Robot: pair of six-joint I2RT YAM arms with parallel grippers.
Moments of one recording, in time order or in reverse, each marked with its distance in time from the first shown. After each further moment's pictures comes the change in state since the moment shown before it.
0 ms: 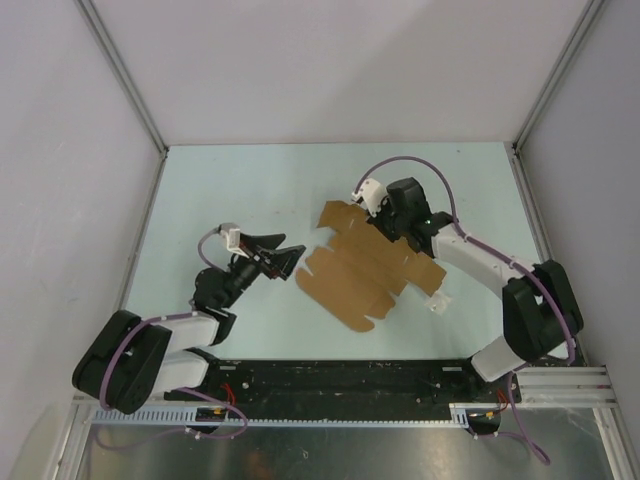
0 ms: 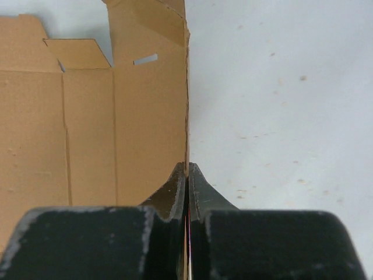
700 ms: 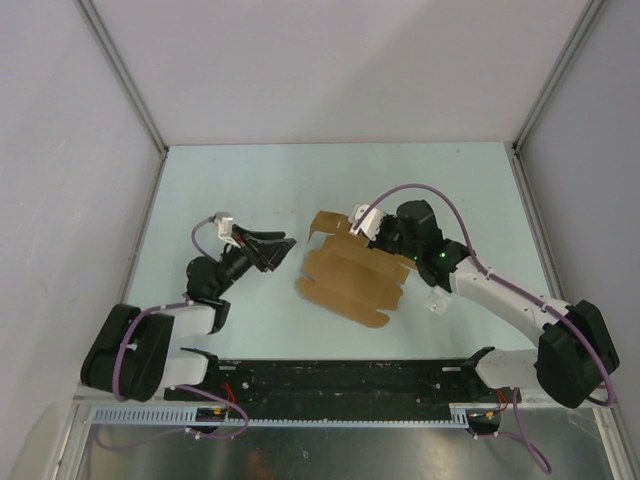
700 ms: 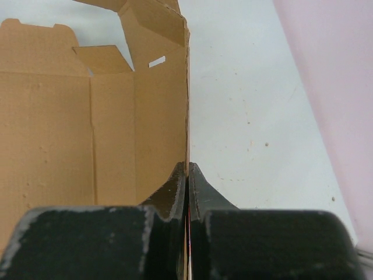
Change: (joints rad) left arm 0.168 0.086 0.069 -0.006 0.241 -0.096; right arm 0.096 -0.293 -0.240 0.213 -0.045 -0.255
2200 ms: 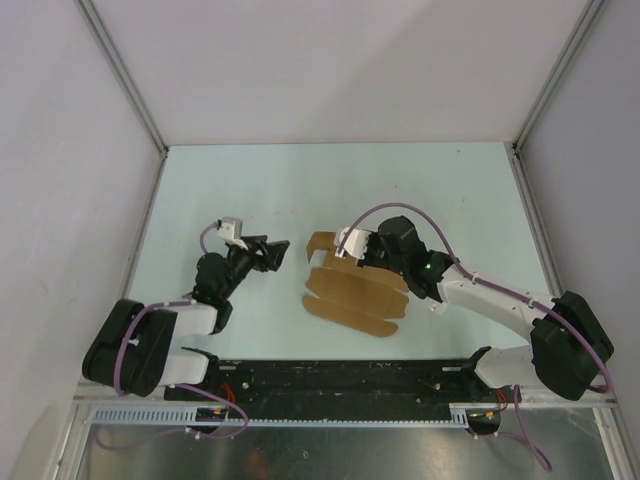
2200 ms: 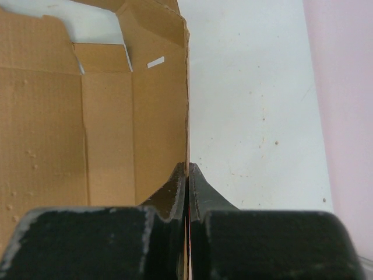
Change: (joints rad) left arm -0.027 -0.028 -0.036 -0.220 -0.280 0.308; right arm 0.127 0.040 -0.045 -0.002 0.111 -0.074
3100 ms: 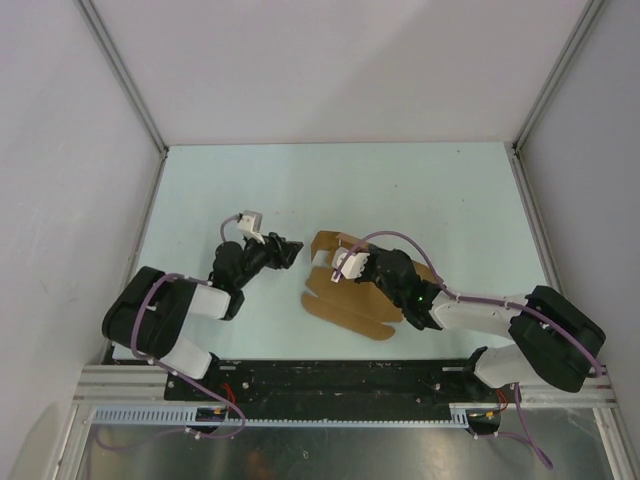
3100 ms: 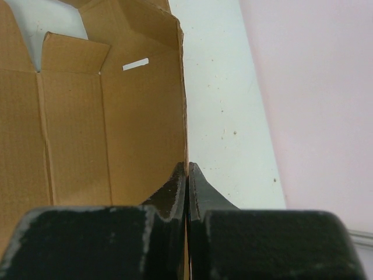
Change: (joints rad) left arm -0.070 0.231 0.126 0.003 0.020 -0.027; right arm 0.125 0.047 -0.280 0.513 0.311 -0.102
